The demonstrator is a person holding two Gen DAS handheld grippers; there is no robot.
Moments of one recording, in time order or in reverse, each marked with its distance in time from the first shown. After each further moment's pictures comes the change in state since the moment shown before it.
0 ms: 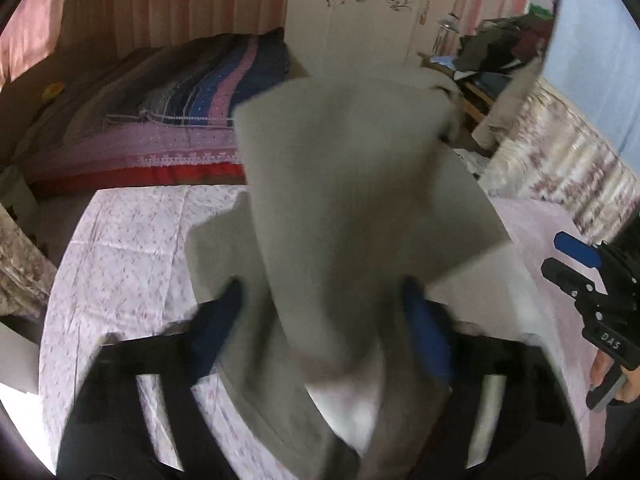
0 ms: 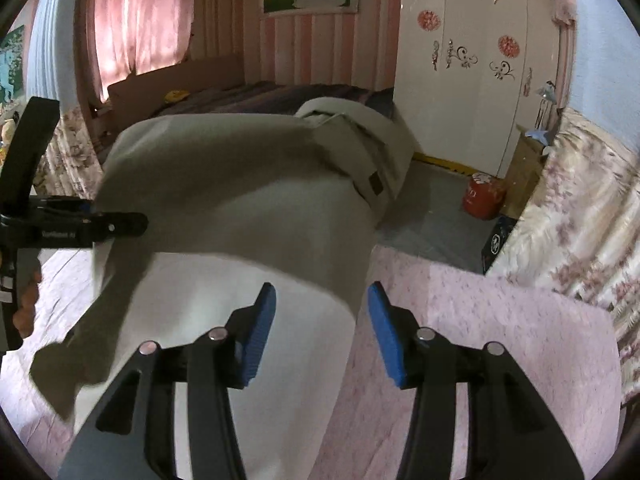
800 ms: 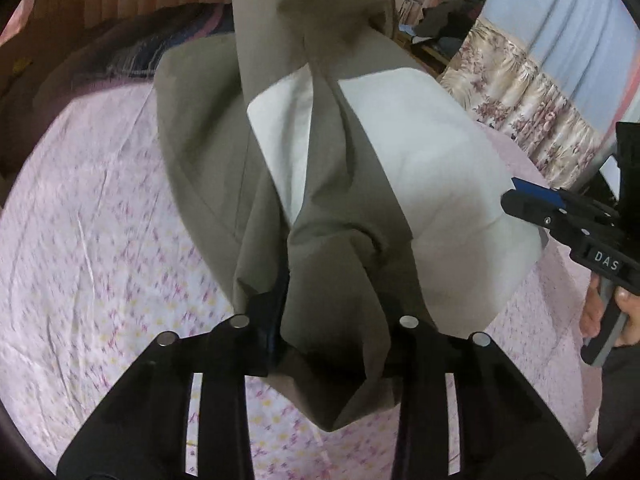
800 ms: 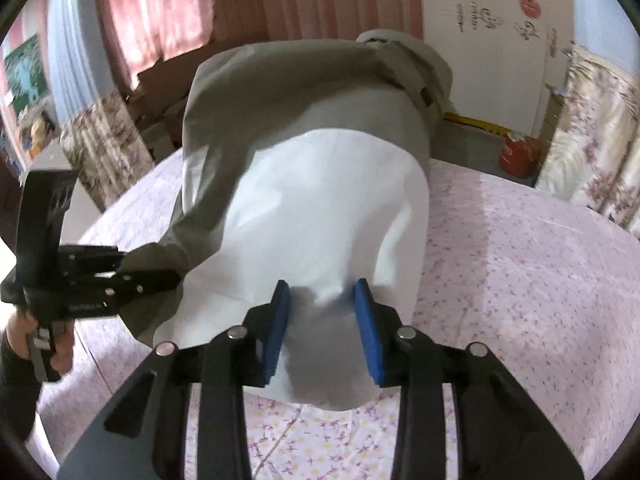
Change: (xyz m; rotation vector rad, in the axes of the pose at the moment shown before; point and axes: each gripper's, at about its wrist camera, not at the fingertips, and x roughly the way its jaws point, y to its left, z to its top) left arm -0.029 -0.021 -0.144 0.012 0.101 -0.161; right arm -0.056 0.049 -0.102 0.013 0.092 0.143
